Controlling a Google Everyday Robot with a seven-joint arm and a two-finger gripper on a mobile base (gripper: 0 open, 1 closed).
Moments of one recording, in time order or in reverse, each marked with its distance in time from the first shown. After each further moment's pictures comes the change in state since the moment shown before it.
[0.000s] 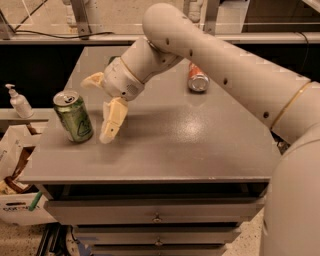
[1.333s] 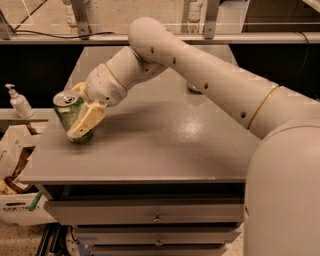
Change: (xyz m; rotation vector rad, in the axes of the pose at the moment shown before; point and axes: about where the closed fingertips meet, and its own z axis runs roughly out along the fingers) arm -0.025 -0.011 0.042 -0.057 -0.147 -0.049
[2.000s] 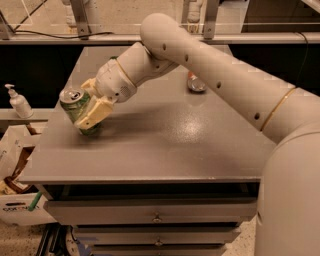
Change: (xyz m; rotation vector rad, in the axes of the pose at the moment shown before) arm 0.003 0.001 -0.024 0.050 0.006 0.019
